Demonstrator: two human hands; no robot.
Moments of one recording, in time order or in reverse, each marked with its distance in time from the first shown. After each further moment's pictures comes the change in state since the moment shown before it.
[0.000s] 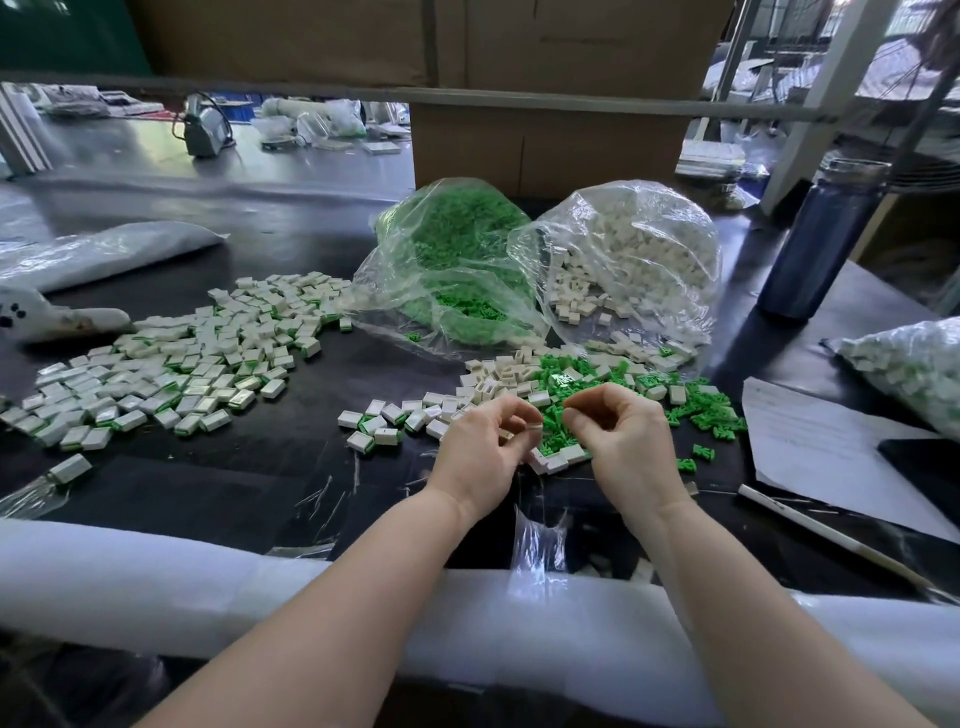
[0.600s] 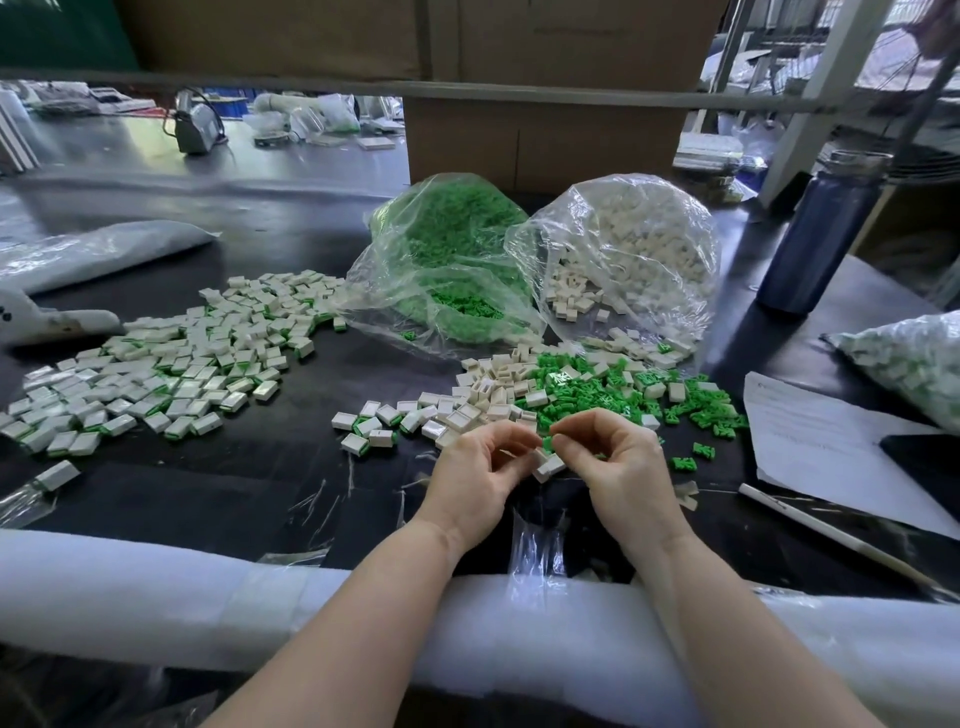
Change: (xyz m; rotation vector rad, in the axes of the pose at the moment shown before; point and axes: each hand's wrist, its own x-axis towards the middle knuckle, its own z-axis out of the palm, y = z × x) left_hand -0.012 -0.012 0.005 -0.142 -0.021 0.005; right_hand -0.018 0.007 0.000 0.134 -0.082 -0.028
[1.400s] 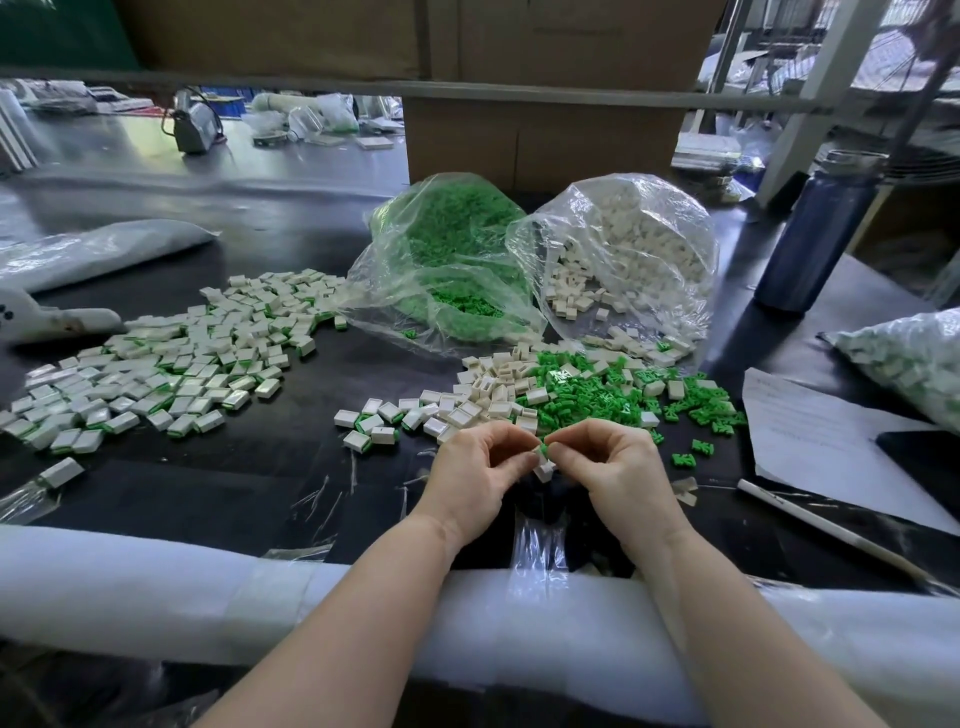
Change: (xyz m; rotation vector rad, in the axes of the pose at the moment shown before) left_hand 0.000 -0.001 -0.003 -0.010 -0.023 -0.042; right_hand -0.003 0.000 0.001 0.059 -0.062 0.159
